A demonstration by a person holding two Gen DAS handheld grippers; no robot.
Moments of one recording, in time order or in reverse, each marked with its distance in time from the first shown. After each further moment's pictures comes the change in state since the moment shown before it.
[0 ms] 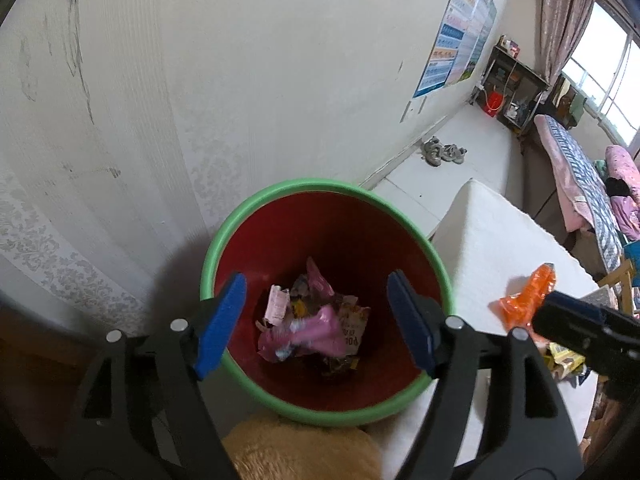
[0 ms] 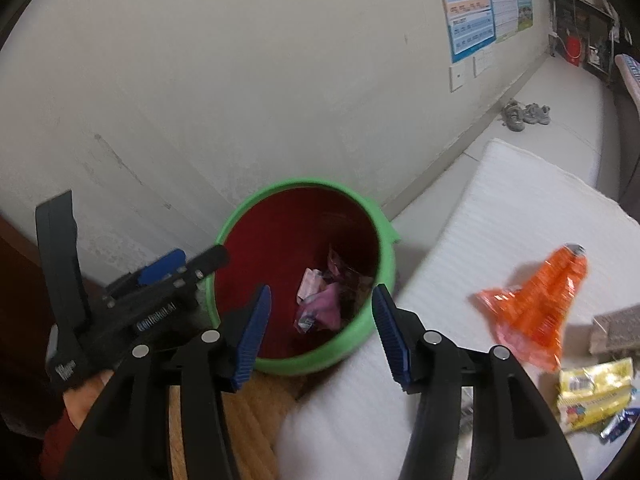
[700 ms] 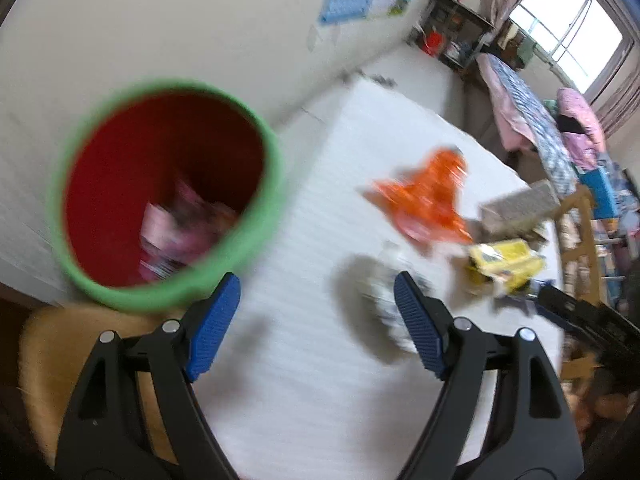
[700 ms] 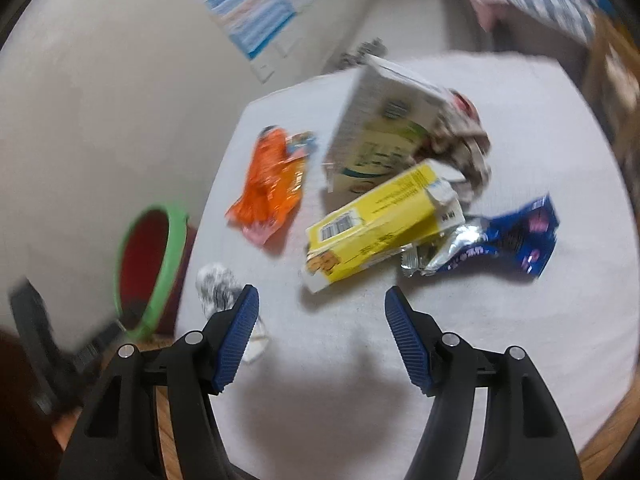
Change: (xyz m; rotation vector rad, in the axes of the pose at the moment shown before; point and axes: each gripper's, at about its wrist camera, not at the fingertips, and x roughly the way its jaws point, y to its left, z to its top) left arm 0.018 -0.134 -0.087 0.089 0.228 -0.220; right arm -0.097 -0.185 -0.139 0.550 -0.080 -0.165
